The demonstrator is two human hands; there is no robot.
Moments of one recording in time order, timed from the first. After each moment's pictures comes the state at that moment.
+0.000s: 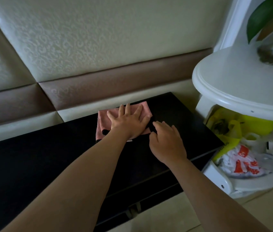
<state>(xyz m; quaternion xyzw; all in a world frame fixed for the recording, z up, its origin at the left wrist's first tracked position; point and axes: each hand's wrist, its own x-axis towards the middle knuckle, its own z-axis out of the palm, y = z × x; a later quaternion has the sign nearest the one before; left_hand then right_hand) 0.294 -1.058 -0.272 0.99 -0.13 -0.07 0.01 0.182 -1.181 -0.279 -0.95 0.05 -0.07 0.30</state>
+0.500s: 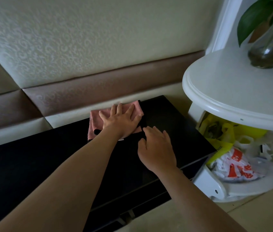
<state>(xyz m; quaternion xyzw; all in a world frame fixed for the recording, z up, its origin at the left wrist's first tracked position) 0.325 -1.069 -0.275 0.99 -0.11 -0.06 0.01 0.185 -1.184 -0.280 -0.95 0.04 -0.06 0.31</state>
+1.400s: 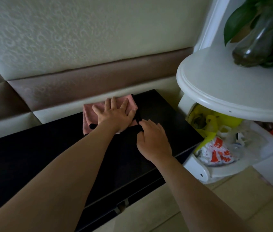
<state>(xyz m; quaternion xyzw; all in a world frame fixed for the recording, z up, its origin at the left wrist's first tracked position) 0.320 -1.062 -0.273 0.99 -0.14 -0.06 0.01 0.183 -1.177 -0.277 -0.95 0.06 -0.06 0.29</state>
